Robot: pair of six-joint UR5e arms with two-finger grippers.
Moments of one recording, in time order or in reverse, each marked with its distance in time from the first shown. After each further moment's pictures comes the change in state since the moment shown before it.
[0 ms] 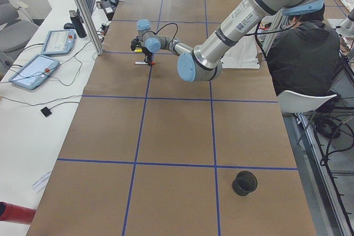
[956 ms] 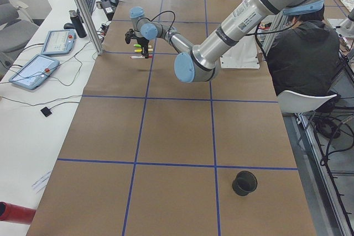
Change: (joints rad) left arm -0.105 0.021 -0.216 0.342 -0.075 -0.042; right arm -0.057 0.141 -0.147 0.100 -0.041 0.158
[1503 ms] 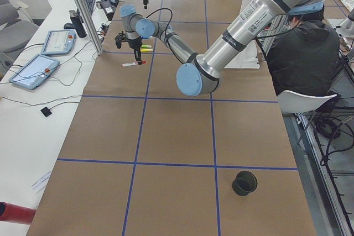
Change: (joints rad) left arm -0.140 0.135 -0.235 0.272 -0.005 0.016; right arm -0.110 0.166 -0.267 0.278 -0.117 0.240
